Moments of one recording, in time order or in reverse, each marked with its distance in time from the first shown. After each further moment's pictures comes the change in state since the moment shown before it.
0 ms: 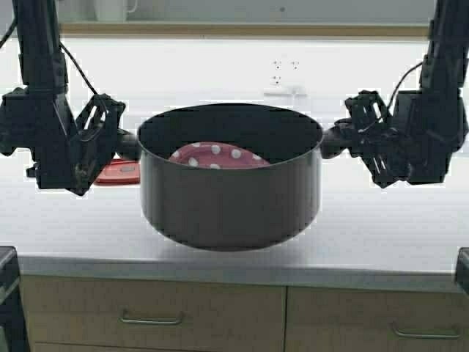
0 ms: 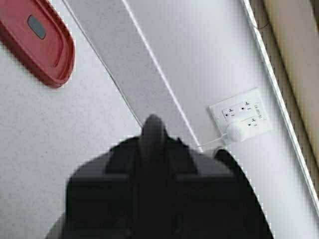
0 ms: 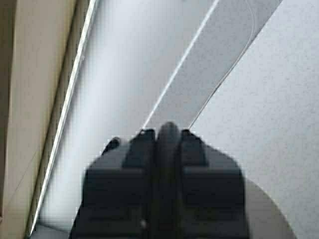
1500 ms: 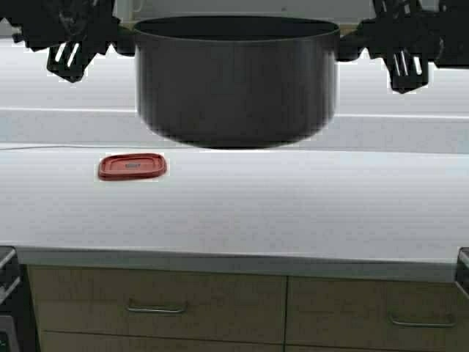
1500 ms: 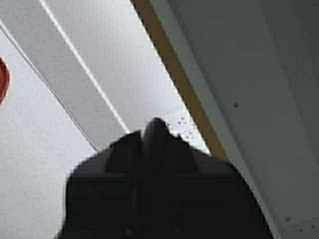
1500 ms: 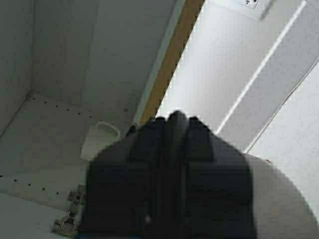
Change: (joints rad) left arm -0.055 -0.660 0.006 -0.087 0.638 0.241; right arm 0.074 -0.686 0.202 0.092 0.431 0.046
